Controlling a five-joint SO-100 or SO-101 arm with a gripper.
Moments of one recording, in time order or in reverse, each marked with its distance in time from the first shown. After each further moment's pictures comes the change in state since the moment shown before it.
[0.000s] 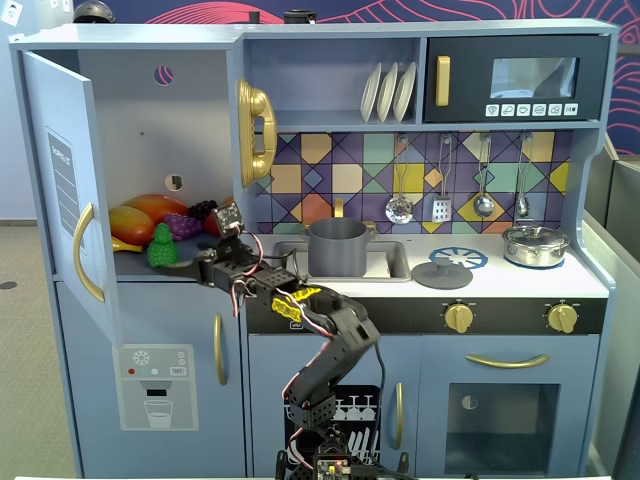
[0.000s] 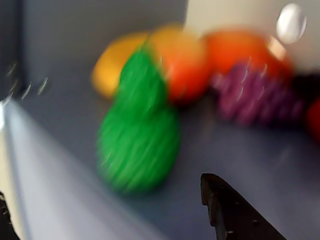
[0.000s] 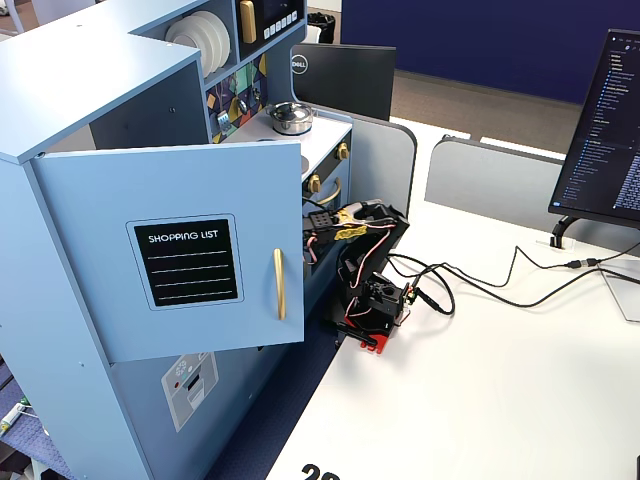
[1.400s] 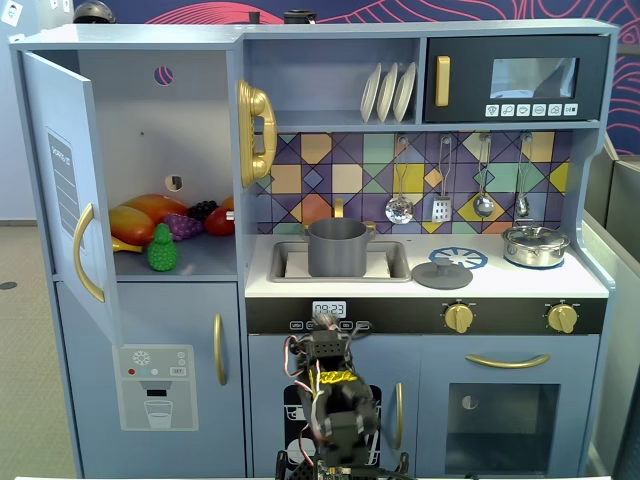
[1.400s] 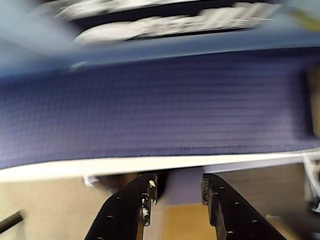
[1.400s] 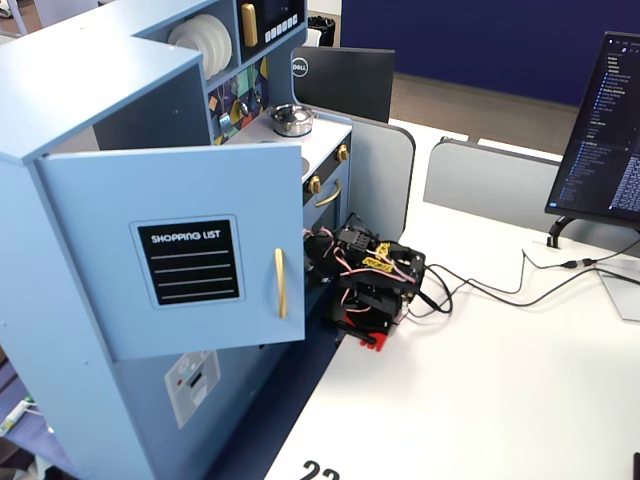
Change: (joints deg) arm 29.4 53.3 48.3 62.7 16.8
